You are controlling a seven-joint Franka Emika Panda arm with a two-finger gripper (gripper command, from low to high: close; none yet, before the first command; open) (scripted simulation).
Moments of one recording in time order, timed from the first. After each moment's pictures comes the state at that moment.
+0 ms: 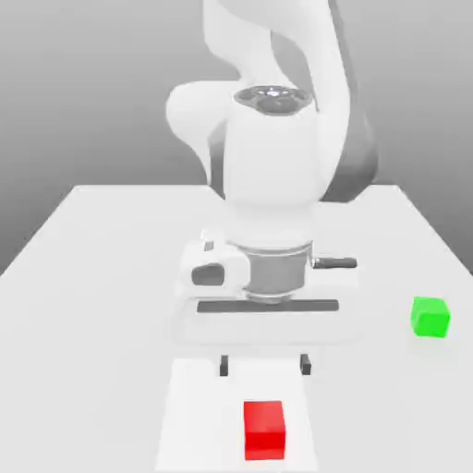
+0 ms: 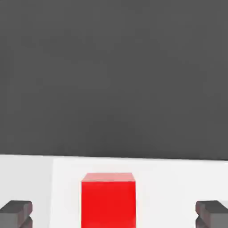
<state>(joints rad) 0.02 0.17 0.05 -2.52 -0.02 2.71 0.84</state>
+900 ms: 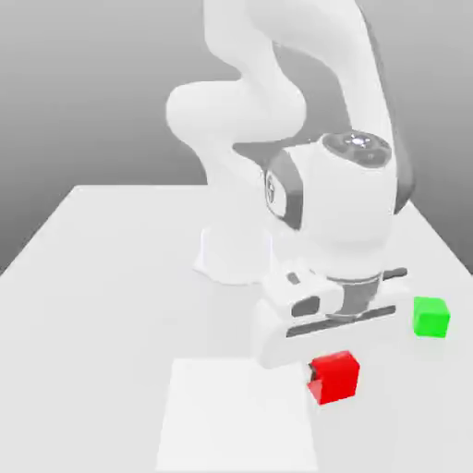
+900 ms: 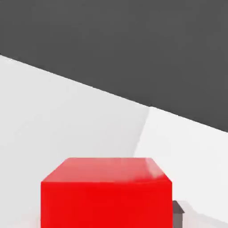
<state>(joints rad) 0.15 0.10 0.20 -2.59 -0.07 2.69 0.71</state>
